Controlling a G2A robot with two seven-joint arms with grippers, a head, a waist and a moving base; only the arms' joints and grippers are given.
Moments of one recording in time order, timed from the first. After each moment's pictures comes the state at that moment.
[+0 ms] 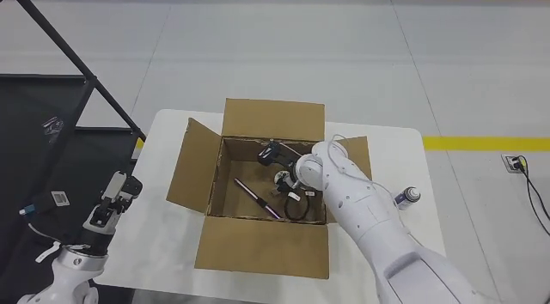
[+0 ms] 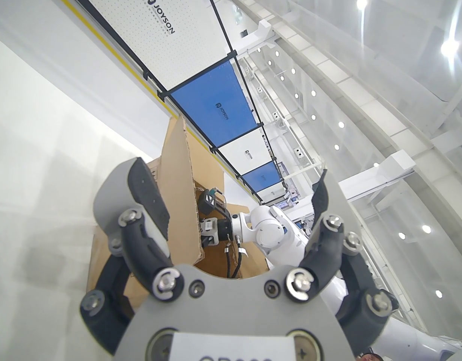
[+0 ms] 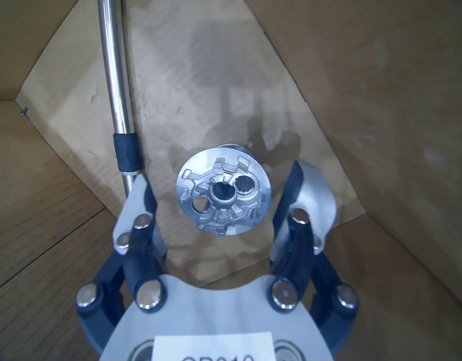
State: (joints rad) left arm 1.55 -1.18 -1.86 -1.86 -0.12 -0.39 -0.35; right arm -0.24 -1.74 0.96 -0.36 -1.24 -0.49 0.81
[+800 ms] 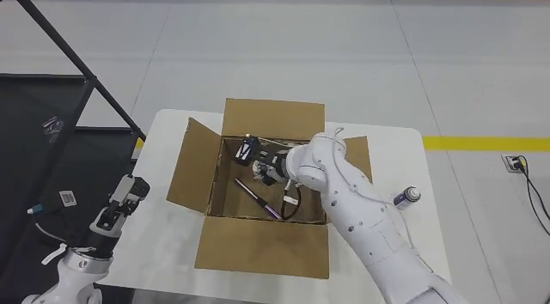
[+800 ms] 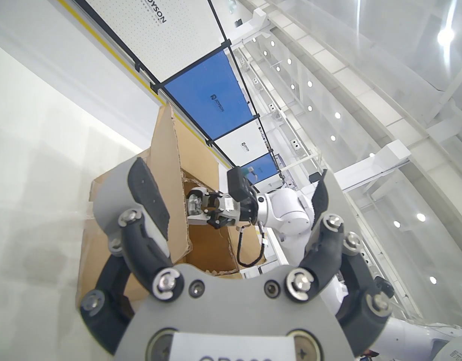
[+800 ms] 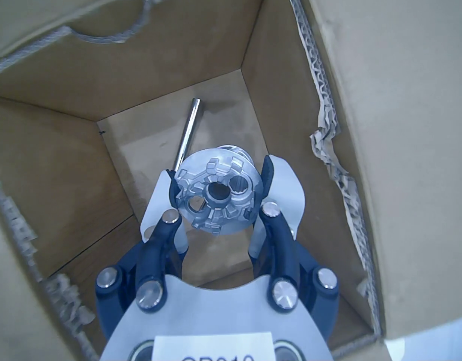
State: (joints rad) left arm 1.56 -1.18 -1.84 -1.89 -0.11 -0.40 -0.37; right arm -0.55 -1.63 1.04 -1.20 -1.35 -0.65 1.01
